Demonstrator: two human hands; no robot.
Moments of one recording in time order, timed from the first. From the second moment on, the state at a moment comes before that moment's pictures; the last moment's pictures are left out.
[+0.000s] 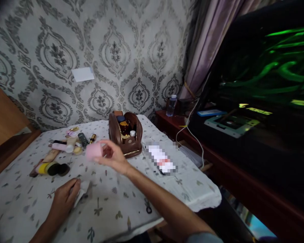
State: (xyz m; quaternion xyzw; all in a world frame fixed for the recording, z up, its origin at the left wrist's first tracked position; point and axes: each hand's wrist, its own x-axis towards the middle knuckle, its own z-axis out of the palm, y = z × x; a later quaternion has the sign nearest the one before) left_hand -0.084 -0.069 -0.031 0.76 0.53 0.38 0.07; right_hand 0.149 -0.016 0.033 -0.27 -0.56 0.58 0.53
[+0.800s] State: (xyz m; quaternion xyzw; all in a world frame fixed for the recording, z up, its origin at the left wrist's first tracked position) left_hand -0.085 -0.061 -0.038 0.78 0.53 0.34 0.10; right_hand 0.242 0.104 0.110 -0.57 -0.81 -0.11 -0.05
